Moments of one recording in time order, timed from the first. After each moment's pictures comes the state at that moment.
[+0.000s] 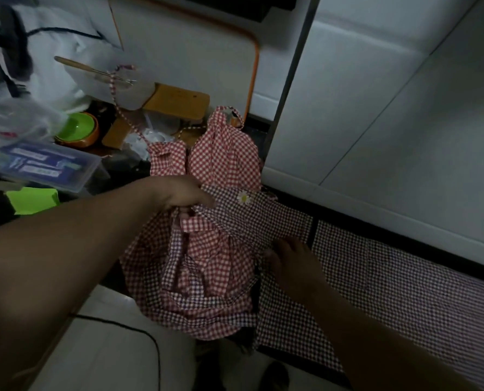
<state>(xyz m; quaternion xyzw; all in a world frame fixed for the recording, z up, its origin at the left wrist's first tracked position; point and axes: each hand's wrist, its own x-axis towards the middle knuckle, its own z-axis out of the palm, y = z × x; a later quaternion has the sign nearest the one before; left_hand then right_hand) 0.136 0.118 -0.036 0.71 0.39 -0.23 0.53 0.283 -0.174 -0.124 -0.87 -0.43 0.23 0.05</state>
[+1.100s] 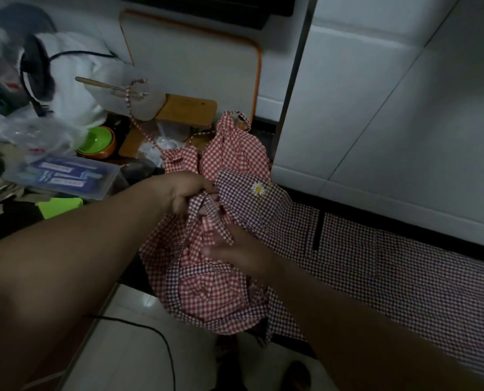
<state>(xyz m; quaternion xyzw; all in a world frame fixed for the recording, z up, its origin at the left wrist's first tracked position) 0.124 0.113 -0.016 0.47 0.51 -0.15 0.71 0.188 -0.085 -0.064 -0.61 -0.34 0.59 0.40</state>
